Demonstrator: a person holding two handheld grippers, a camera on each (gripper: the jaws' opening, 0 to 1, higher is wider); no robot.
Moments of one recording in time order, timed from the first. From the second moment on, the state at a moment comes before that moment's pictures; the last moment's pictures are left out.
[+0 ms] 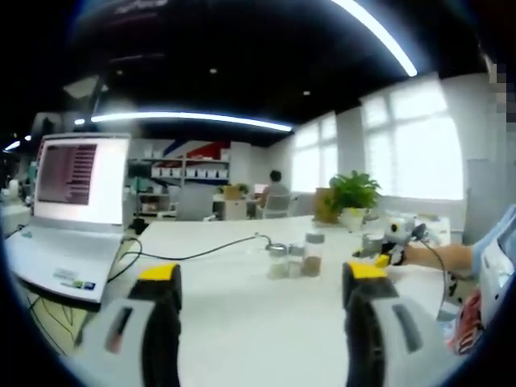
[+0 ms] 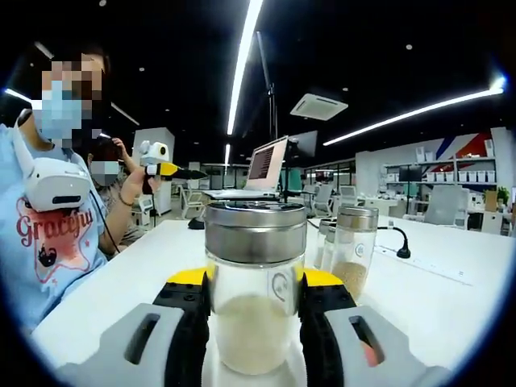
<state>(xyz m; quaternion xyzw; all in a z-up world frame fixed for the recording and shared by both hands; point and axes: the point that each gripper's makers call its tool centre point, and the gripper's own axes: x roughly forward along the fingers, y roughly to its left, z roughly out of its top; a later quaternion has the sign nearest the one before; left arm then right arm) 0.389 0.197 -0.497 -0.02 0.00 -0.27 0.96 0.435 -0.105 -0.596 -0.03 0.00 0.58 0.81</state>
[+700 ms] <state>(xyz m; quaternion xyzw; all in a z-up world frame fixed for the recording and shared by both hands) 0.391 0.194 -0.500 -0.02 0.01 -0.27 0.96 0.445 -0.104 -0.611 -0.02 0.01 0.58 0.81</state>
